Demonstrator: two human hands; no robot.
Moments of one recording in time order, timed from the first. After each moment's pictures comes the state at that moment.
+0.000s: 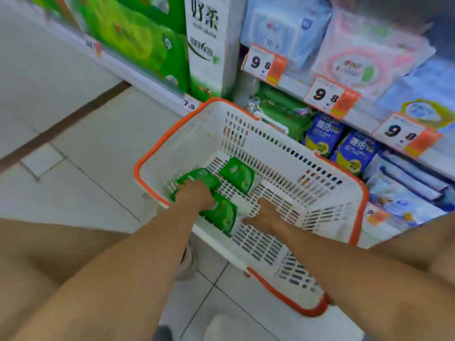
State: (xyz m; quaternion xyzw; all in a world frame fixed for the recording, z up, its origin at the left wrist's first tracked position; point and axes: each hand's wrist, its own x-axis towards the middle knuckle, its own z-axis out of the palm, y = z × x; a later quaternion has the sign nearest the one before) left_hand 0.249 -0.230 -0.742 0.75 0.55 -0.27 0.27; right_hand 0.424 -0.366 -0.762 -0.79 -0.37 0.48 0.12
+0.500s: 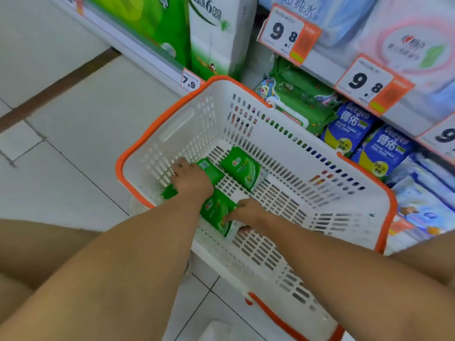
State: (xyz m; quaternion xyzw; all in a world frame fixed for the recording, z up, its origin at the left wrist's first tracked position) left_hand 0.277 -0.199 -0.784 0.70 0.63 -0.26 0.20; right_hand 0.402 -0.308 -0.810 -0.75 -0.22 0.61 0.10
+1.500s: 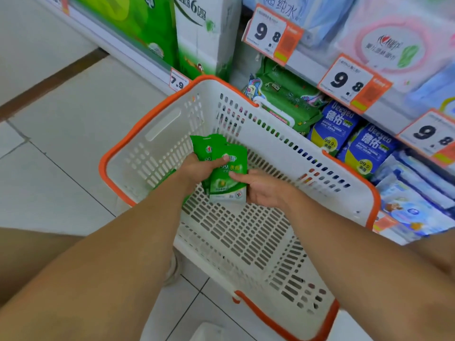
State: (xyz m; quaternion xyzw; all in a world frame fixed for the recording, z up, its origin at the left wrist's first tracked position) left_hand 0.297 -0.194 -0.761 0.42 0.56 0.14 0.70; right_hand 0.456 -0.277 -0.762 -0.59 -0.16 0.73 0.29
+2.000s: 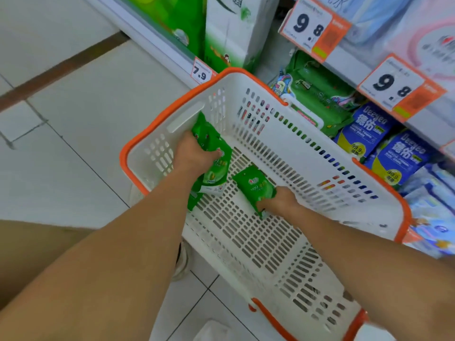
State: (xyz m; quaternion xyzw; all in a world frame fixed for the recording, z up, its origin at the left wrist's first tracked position) left_hand 0.264 -0.166 -0.762 0.57 0.66 0.16 0.46; right_hand 0.469 -0.305 -0.826 -0.83 -0.27 0.49 0.07
